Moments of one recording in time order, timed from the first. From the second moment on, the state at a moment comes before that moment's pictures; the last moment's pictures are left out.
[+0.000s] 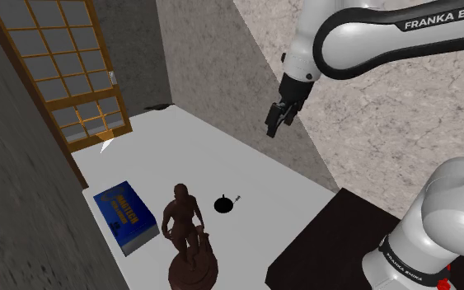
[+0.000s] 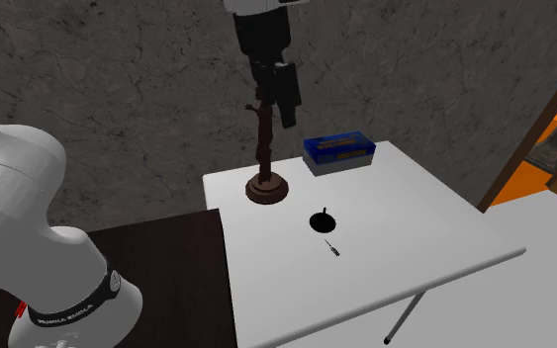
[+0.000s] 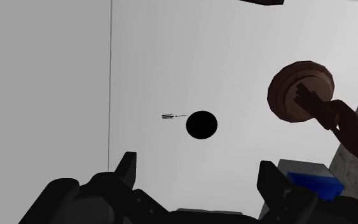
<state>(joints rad) 0.04 -0.65 0.16 -2.51 0.11 2.05 0.02</state>
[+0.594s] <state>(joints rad) 0.02 -0.41 0.28 -2.60 0.05 2.40 0.09</state>
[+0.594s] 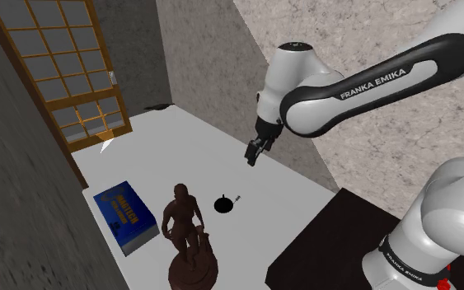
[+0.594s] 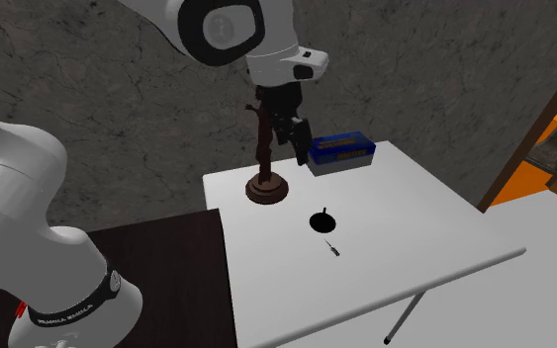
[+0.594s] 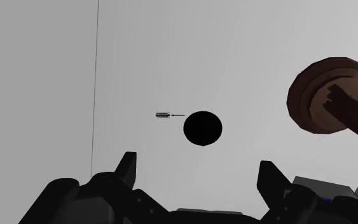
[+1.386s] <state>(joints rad) -0.07 0.11 0.38 -2.49 -0.52 2.76 0.52</state>
